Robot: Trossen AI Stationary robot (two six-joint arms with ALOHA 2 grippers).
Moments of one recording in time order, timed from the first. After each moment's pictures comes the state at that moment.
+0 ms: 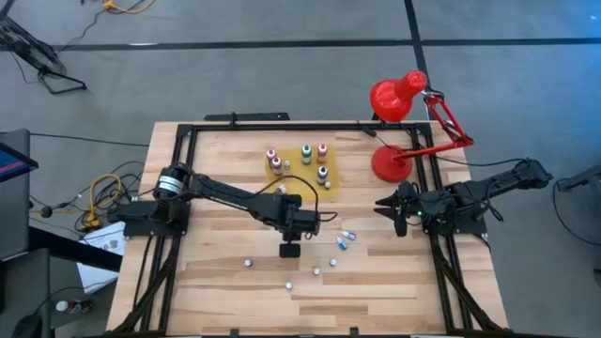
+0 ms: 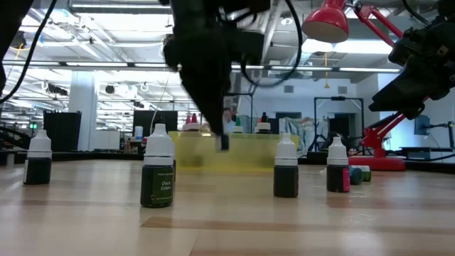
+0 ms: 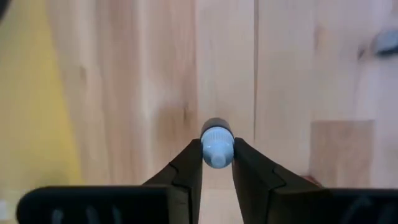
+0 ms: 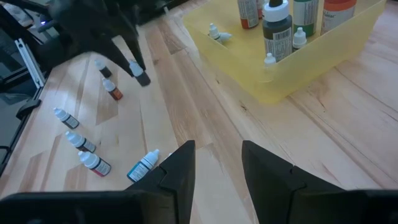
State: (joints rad) left arm -0.15 2.00 1.54 -0.82 -0.10 -0.12; right arm 0.32 0.32 0.16 -0.33 0.39 0.53
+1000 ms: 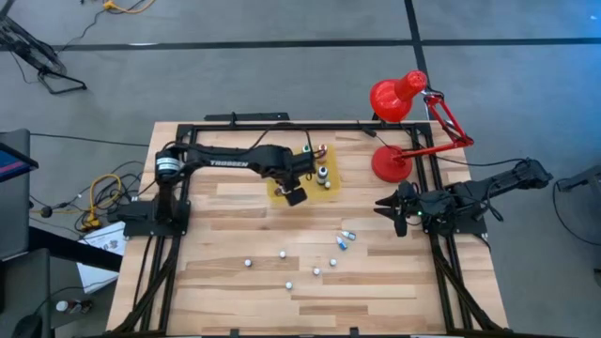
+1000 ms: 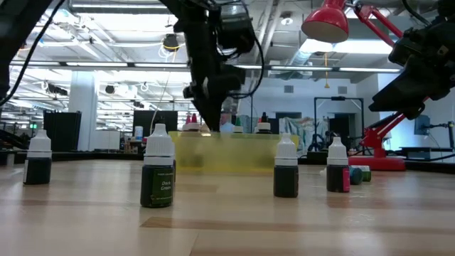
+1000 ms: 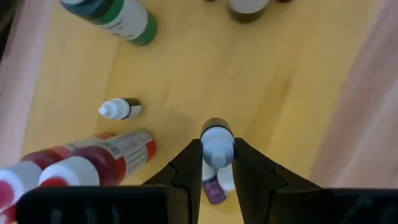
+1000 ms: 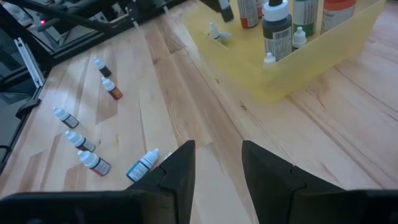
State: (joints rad) left arm 0.19 1.96 1.56 -0.88 -0.21 -0.21; right arm 0.32 0.32 0.16 -0.33 0.39 0.53
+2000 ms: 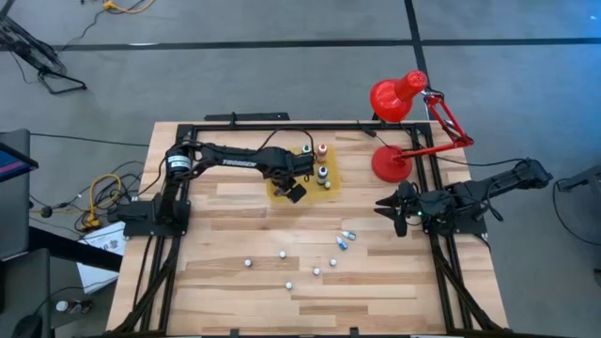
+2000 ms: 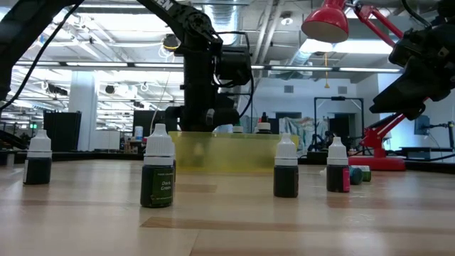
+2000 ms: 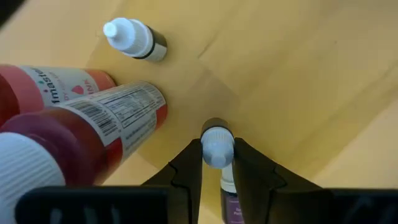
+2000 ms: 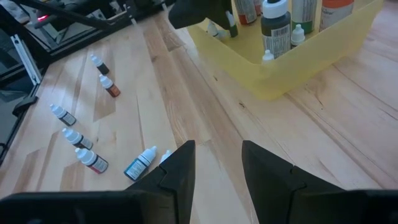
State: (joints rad) left arm 0.23 2.05 1.50 -0.90 -0.22 -0.51; right arm 0.32 0.32 0.16 -0.34 0.39 0.53
